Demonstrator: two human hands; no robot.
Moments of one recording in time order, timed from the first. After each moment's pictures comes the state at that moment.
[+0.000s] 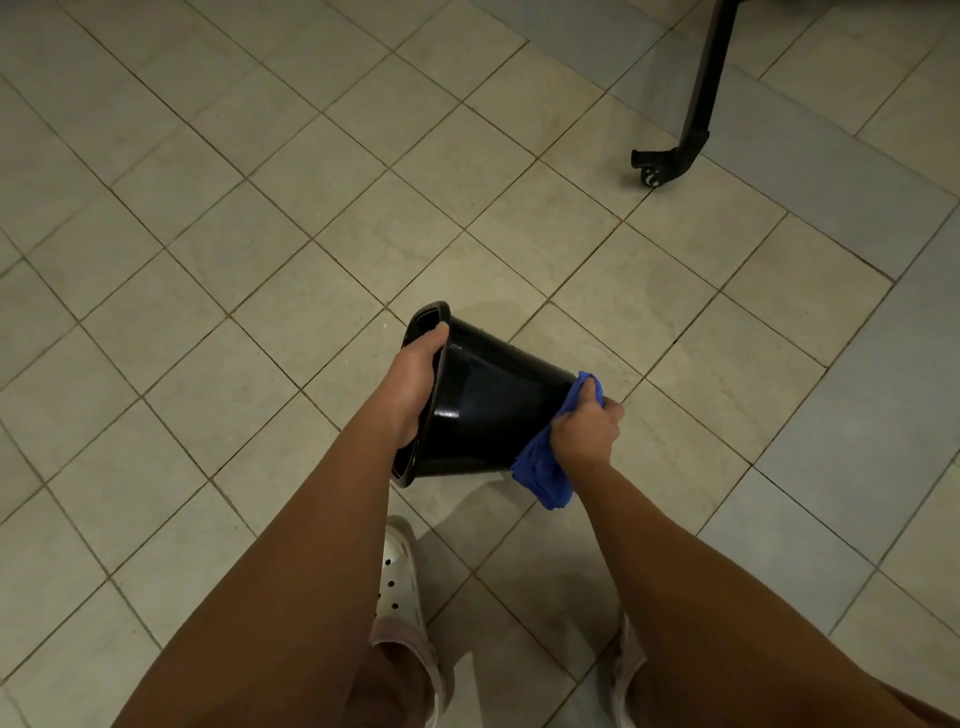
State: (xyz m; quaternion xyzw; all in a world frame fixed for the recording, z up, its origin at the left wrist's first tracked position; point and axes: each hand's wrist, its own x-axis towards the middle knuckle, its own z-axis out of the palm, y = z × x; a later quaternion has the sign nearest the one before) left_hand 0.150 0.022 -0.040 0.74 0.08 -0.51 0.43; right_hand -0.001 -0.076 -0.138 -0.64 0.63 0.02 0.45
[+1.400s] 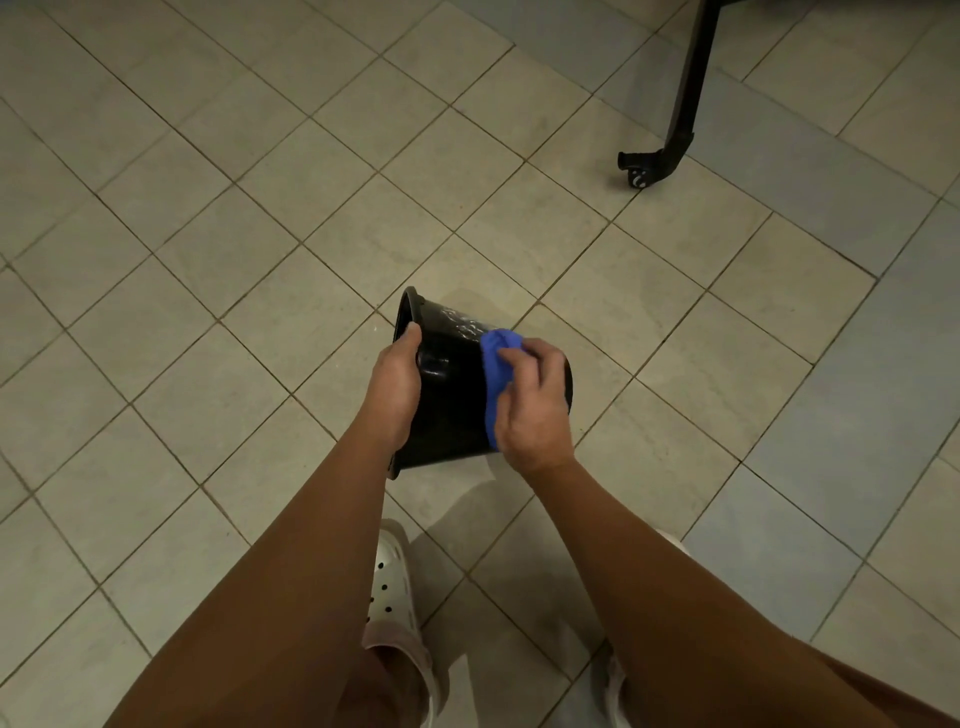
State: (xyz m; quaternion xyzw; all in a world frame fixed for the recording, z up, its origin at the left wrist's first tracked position) left_hand 0.144 0.018 -0.047 0.76 0.09 -0.42 0.49; right_hand 0.023 -0.055 -0.101 -0.84 0.35 -0.19 0.38
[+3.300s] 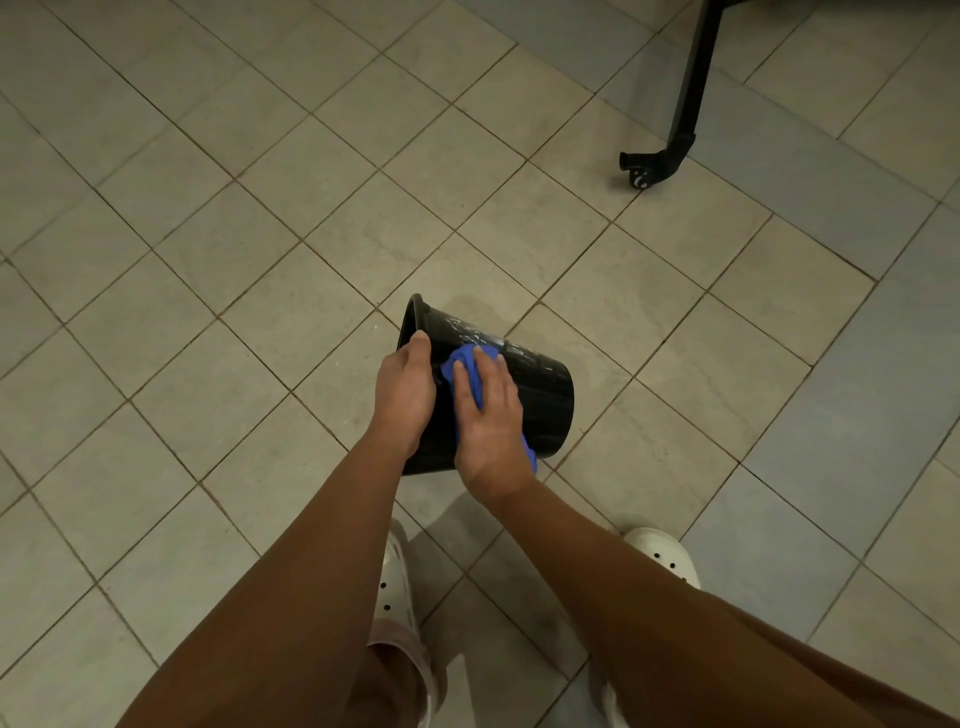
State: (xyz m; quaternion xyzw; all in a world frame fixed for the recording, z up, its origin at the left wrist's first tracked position) left_hand 0.133 0.018 -0.048 0.80 0.04 -0.35 0.48; right_hand 0.035 -0.008 -0.120 -0.90 0.28 -0.13 0.29
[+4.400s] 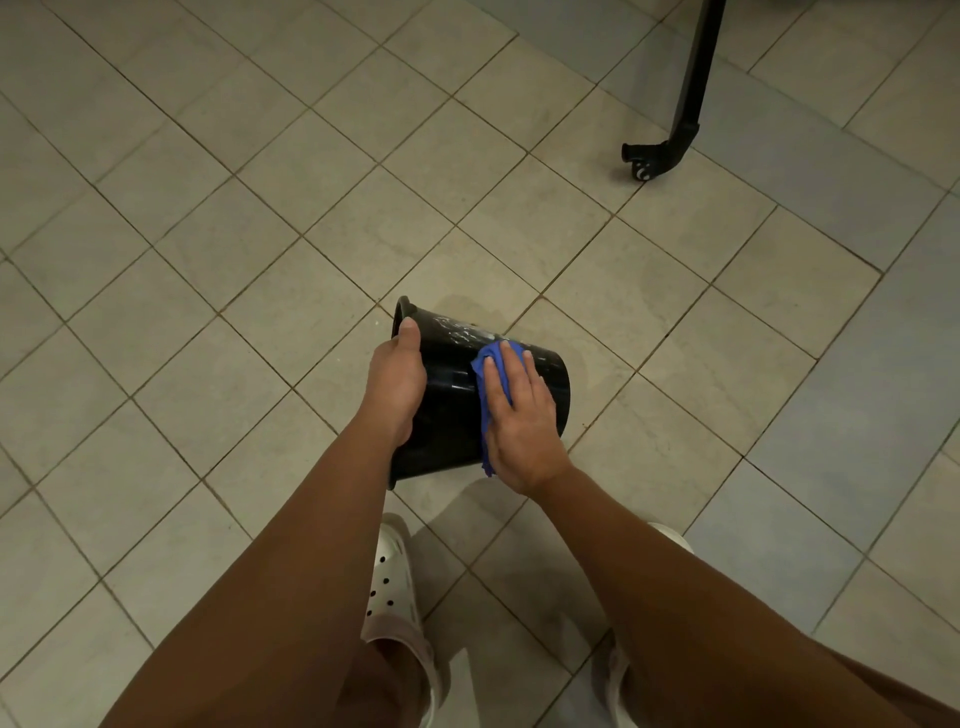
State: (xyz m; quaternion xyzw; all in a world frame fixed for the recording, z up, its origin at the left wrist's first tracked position) left_hand 0.146 0.017 -0.047 0.80 0.07 -0.39 0.46; right_hand 0.007 -0.041 -0.142 -0.94 0.23 -0.05 0.25
